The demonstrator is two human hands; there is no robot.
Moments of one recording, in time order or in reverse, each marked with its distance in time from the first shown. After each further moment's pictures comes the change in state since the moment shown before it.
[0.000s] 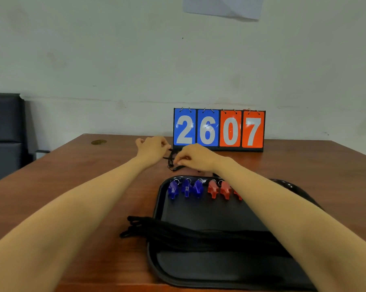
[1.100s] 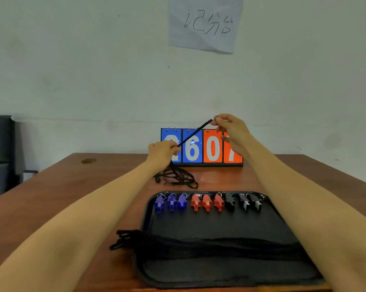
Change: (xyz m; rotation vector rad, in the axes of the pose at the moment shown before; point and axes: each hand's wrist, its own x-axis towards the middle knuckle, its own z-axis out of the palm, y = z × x) left_hand 0.002 0.071 -0.027 -0.162 -0.042 0.193; right_hand -0.074 0.013 -0.126 1.030 0.746 0.418
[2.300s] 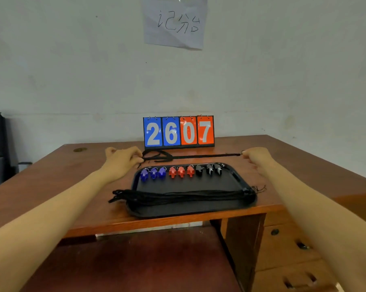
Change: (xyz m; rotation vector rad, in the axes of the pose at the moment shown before) left_hand -0.146 0.001 -0.057 0.223 -0.088 0.039; right_hand -0.140 0.029 -0.140 -0.389 0.346 0.438
